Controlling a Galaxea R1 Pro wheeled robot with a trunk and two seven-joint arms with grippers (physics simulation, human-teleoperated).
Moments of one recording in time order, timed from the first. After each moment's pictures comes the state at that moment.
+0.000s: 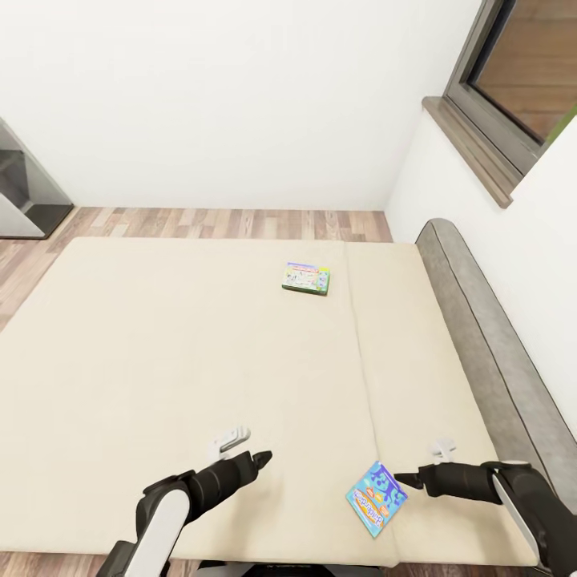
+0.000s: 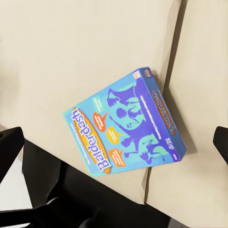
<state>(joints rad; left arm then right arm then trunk) -0.16 -0.05 -0.22 -1.60 0.85 0.78 0.39 -0.43 -0.35 -0.04 -0.89 -0.01 0.58 0.91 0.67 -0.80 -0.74</state>
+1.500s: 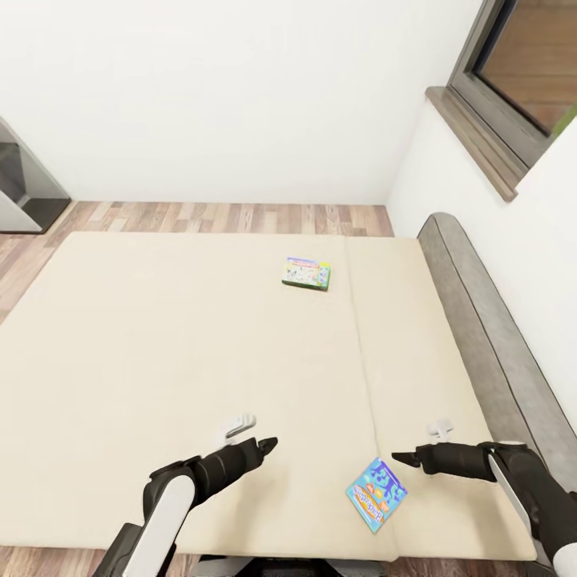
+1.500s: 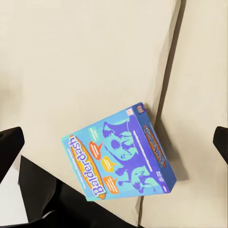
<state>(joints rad) -0.21 -0.06 -0.24 -1.60 0.86 0.79 0.38 -0.49 -0.35 -0.04 -0.89 -0.01 0.59 0.91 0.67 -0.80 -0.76</state>
